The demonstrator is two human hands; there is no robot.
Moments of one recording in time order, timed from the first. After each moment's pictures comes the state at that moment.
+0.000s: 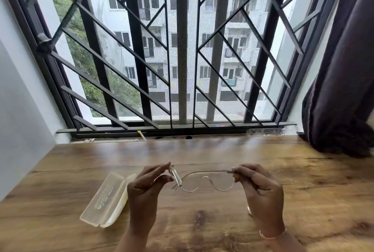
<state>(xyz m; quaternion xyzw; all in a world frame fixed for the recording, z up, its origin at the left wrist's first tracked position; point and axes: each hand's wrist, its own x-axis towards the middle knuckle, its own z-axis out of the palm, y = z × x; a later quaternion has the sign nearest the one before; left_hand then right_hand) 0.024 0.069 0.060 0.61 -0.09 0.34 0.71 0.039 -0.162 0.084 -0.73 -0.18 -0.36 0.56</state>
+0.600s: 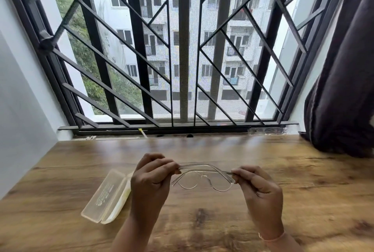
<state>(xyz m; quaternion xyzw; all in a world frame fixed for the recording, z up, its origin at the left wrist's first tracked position) 0.016 0.062 0.104 0.78 -0.15 0.51 0.33 0.036 -0.161 0.075 -0.72 -0.18 -0.35 0.57</state>
